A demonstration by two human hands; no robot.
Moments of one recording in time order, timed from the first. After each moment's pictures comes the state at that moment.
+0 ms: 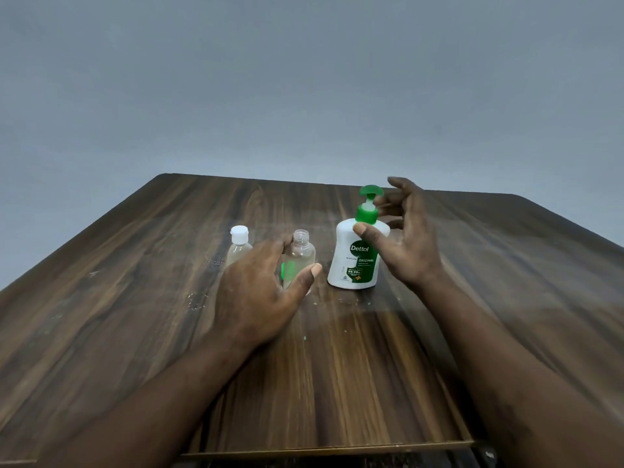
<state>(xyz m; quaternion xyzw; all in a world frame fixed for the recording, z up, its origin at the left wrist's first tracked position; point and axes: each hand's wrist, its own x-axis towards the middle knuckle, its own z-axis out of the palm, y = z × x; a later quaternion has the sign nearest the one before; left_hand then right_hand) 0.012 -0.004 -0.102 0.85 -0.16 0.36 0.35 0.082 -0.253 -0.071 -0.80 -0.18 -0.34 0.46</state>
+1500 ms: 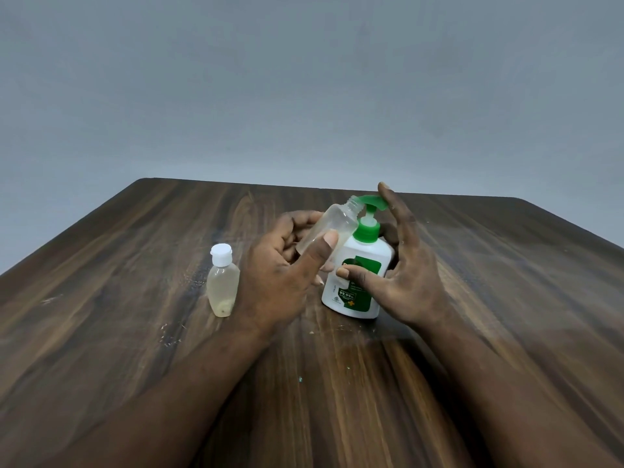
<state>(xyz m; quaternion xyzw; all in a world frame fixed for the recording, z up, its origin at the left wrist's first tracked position) 0.060 -0.040 -0.078 0.67 -0.19 0.19 0.69 0.080 -0.245 -0.087 -0.81 -0.24 -0.29 0.45</state>
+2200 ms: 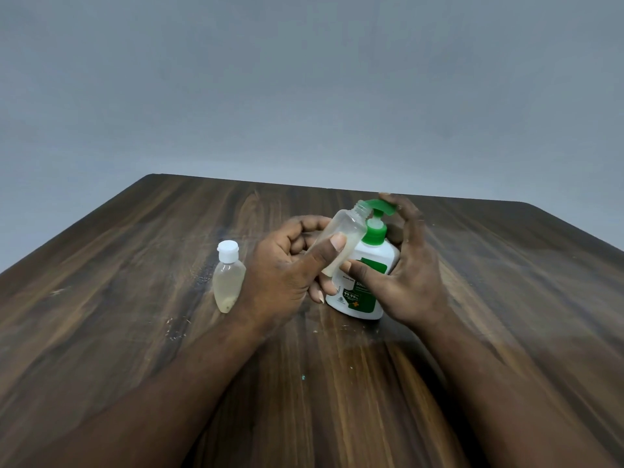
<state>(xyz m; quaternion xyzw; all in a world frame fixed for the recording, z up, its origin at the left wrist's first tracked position) 0.060 -0.037 -0.077 0.62 -0.20 0.10 0.75 0.081 -0.236 -0.085 -0.79 -0.24 -0.32 0.47</state>
